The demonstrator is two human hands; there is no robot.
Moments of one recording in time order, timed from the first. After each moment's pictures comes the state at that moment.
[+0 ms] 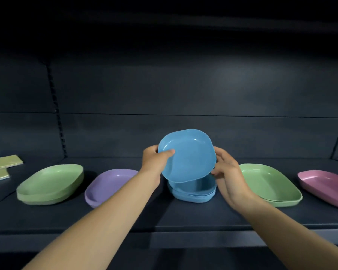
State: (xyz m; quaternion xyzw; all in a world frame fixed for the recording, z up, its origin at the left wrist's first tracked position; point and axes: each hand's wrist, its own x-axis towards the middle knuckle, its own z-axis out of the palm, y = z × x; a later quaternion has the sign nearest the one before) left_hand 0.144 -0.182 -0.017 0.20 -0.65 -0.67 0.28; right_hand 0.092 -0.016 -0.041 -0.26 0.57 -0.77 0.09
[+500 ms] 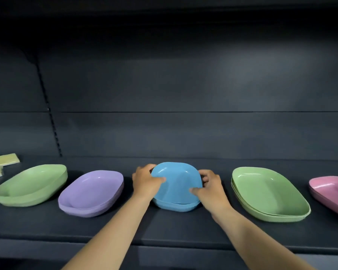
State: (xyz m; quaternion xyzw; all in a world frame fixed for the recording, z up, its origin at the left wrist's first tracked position) left_hand 0.091 -0.177 -0.086 0.32 -0.78 -0.47 0.27; right_hand 0.020 -0.026 -0.110 -0.20 0.77 -0.60 0.07
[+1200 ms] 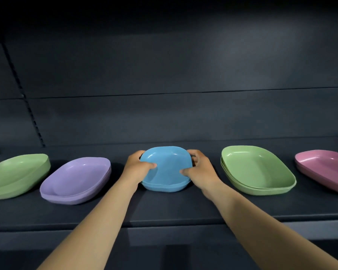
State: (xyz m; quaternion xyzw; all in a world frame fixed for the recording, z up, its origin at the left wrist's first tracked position) left_hand 0.093 -0.183 -0.095 0.27 -0.76 -0.56 0.21; right_hand 0.017 -0.022 -0.107 -0.21 0.75 -0.61 0.13
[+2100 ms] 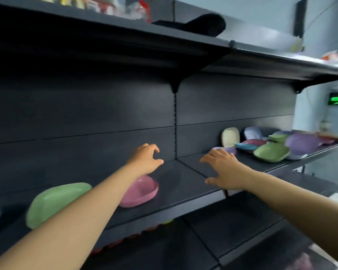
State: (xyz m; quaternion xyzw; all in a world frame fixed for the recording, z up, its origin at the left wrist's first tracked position) left_hand -0.052 0.270 0.020 -0.05 -0.96 -0.20 0.18; right_hand -0.035 0.515 0.010 -0.24 0.95 0.02 -0.18
